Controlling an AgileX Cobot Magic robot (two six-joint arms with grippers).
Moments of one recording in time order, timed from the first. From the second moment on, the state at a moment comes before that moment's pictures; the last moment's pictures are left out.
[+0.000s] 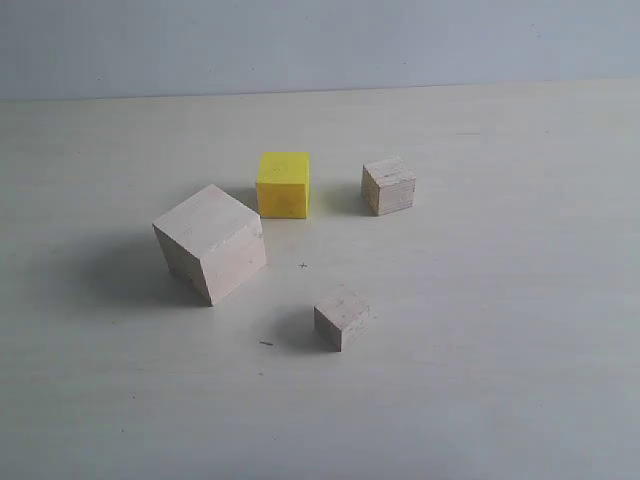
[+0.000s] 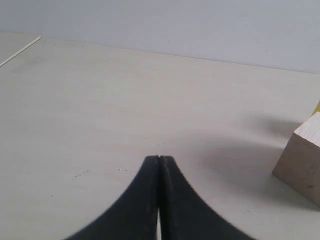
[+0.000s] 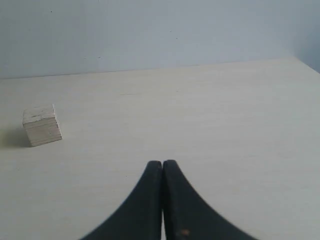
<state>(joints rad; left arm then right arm) 0.10 0.01 0.00 -0.11 0.37 0.03 -0.03 0.01 0.00 0.03 0.34 0.00</state>
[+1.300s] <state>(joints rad) 0.10 0.01 0.00 -0.11 0.37 0.03 -0.03 0.01 0.00 0.03 -0.11 0.00</state>
